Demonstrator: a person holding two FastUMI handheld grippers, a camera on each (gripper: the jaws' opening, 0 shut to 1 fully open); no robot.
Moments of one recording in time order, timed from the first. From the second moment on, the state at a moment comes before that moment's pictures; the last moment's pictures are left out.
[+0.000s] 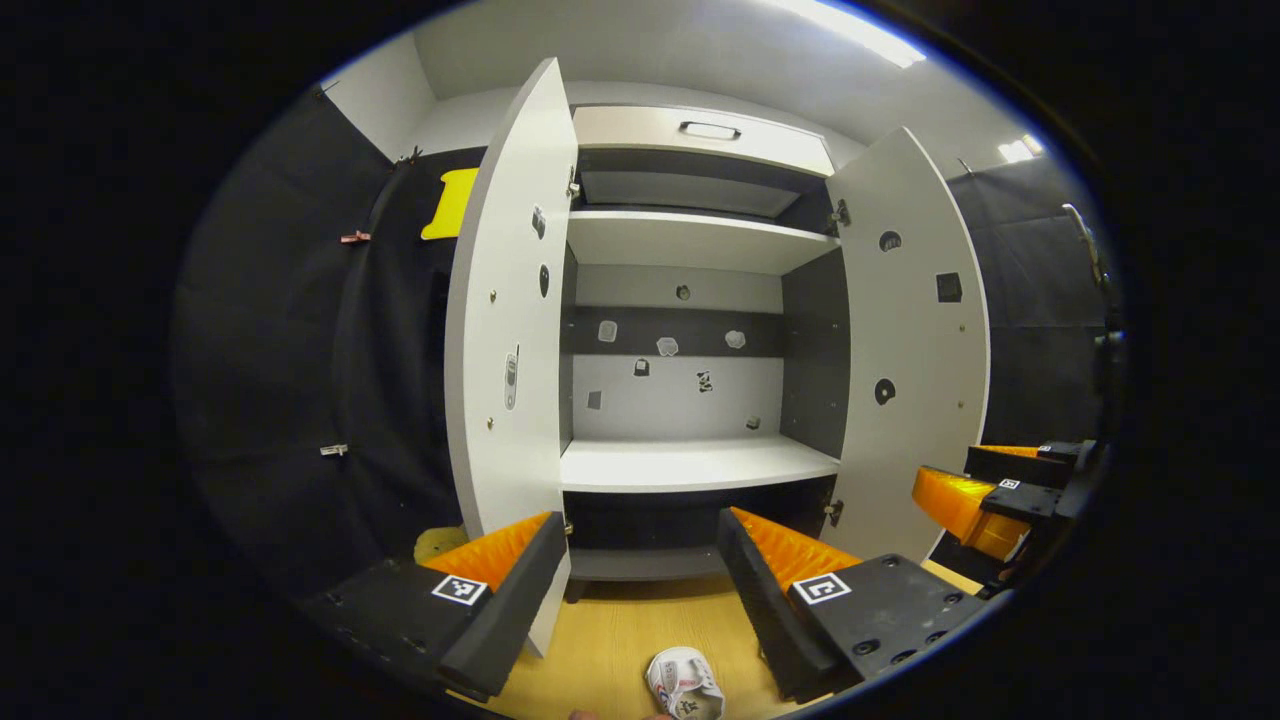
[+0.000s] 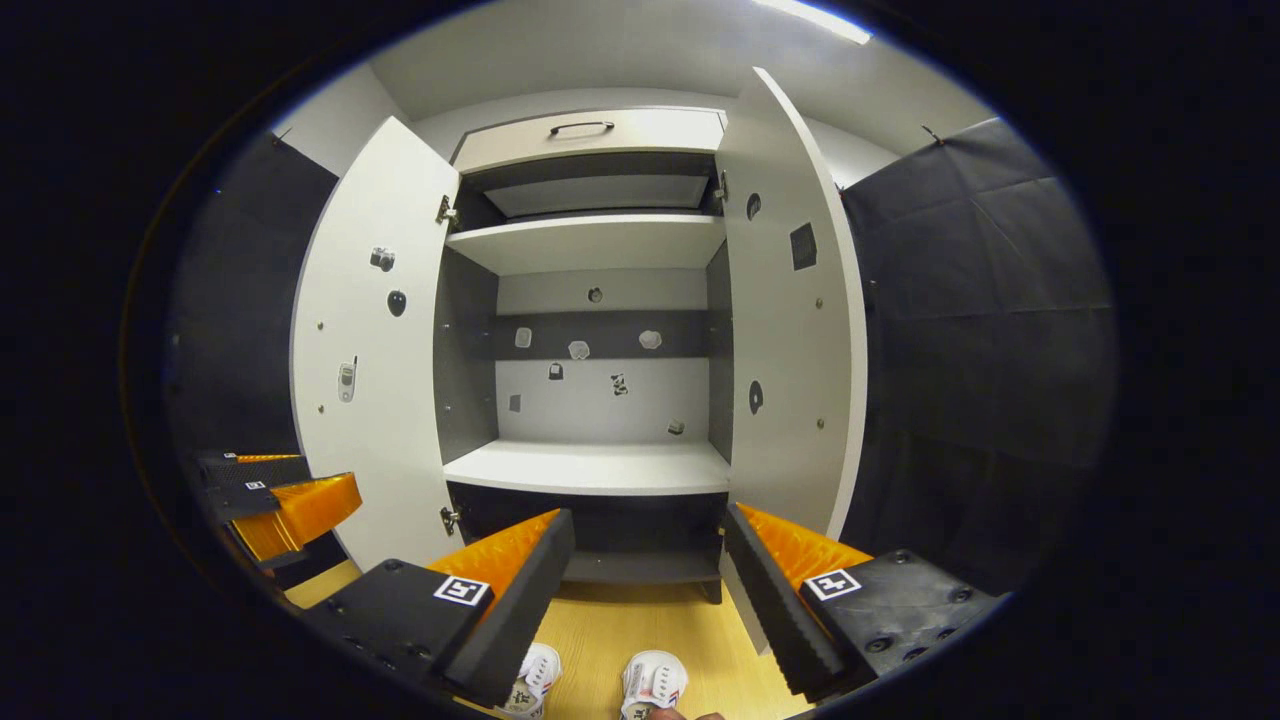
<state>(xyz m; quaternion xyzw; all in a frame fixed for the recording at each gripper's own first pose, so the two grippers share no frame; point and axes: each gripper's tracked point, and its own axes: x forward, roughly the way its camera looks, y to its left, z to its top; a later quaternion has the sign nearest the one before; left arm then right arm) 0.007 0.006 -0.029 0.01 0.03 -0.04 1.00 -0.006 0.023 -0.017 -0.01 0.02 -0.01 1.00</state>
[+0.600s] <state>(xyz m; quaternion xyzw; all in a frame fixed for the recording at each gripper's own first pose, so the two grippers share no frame) 0.016 -0.001 -0.046 0.01 0.05 -0.06 1.00 0.000 0.013 -0.030 -0.01 0.03 -0.02 1.00</state>
